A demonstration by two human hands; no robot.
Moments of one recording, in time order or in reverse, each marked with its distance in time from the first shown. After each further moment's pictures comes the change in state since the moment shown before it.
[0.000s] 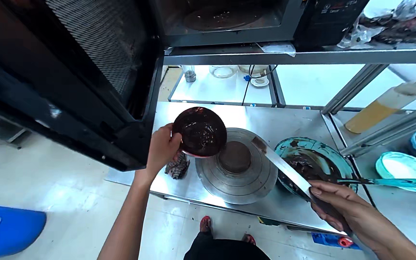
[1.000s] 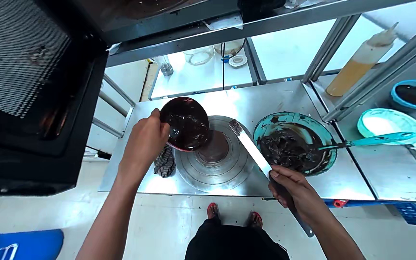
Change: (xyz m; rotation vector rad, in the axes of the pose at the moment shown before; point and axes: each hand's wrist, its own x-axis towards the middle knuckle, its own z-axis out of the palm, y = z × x) left_hand 0.017 0.063 0.039 0.608 0.065 0.119; right_hand 0.005 0.056 0.031 0.253 0.165 -0.029
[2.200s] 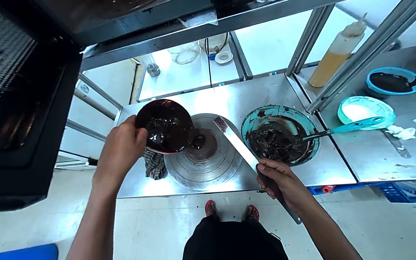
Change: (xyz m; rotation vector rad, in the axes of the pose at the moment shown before) left_hand -0.009 -0.013 -0.001 -0.142 0.000 -0.040; right_hand -0.001 -0.001 -0.004 0.022 -0.014 0.007
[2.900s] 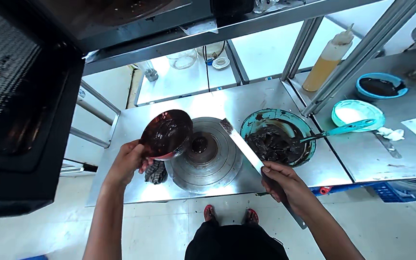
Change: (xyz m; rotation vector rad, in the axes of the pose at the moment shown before) left_hand 0.004 -0.073 0.044 -0.902 -0.245 -0.107; right_hand -0.008 -0.002 0.000 -0.017 0.072 -0.004
